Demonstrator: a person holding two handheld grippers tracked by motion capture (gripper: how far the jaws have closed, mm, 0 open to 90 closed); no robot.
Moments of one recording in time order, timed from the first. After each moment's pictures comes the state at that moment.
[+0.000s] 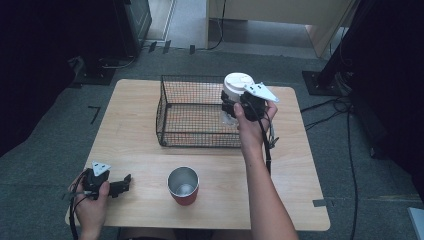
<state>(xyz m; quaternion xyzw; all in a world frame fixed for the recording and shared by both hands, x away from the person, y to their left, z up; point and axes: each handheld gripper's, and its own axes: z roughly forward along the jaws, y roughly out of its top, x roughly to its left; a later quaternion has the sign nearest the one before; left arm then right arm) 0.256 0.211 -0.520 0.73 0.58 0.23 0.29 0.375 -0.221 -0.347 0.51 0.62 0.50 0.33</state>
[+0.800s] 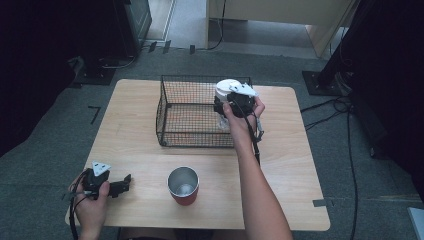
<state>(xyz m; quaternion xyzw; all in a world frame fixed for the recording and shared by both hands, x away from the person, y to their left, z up) 0.256 0.211 -0.520 0.73 0.58 0.23 0.29 0.419 -0.205 -0.390 0.53 0.66 0.43 0.32</state>
